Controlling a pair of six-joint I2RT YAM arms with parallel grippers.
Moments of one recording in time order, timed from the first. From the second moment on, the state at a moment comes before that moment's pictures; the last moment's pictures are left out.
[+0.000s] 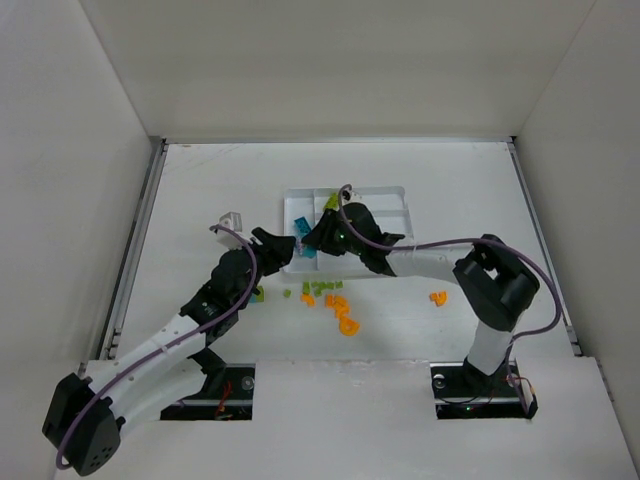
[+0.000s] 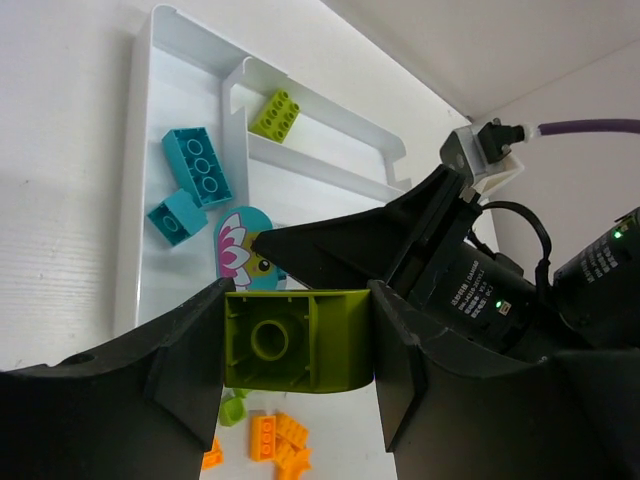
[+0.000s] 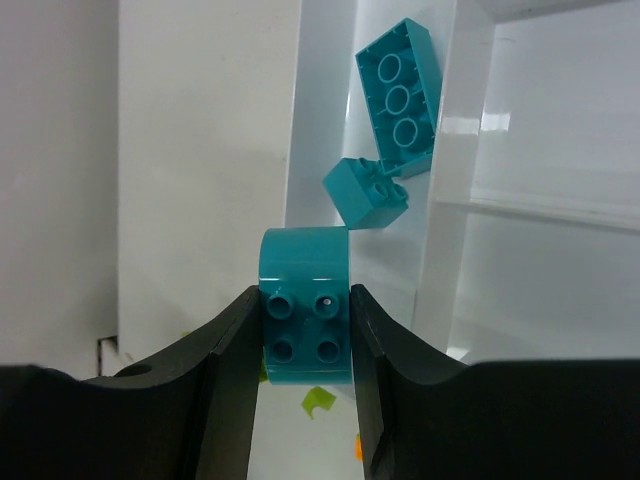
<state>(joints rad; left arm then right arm) -0.66 0.79 0.40 0.17 -0.34 -0.86 0.78 1.79 1.03 0.28 0.01 0.95</state>
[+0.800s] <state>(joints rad) -0.64 0.78 0.40 0.14 -0.35 -0.85 0.71 2.15 1.58 0.02 0.16 0.74</state>
